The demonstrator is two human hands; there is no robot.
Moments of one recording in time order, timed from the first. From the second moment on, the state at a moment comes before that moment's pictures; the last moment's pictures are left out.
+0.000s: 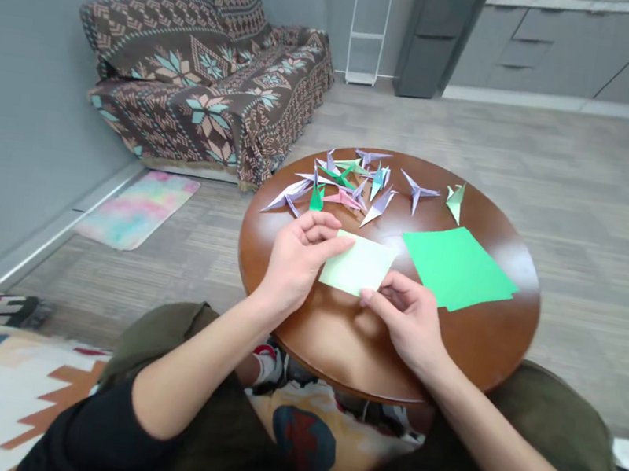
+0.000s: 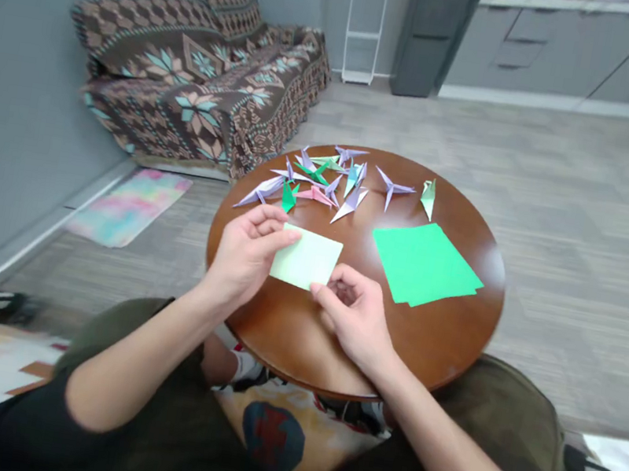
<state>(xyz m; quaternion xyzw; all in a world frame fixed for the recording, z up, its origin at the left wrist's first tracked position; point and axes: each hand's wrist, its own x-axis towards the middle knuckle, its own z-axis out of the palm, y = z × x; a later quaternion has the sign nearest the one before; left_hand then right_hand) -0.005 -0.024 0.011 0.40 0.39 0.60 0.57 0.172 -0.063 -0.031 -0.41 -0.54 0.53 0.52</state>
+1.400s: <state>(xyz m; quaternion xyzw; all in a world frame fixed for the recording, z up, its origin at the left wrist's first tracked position) -0.006 -0.021 0.001 0.49 0.42 0.57 0.51 0.177 -0.052 -0.032 -0.46 -0.50 0.45 0.57</state>
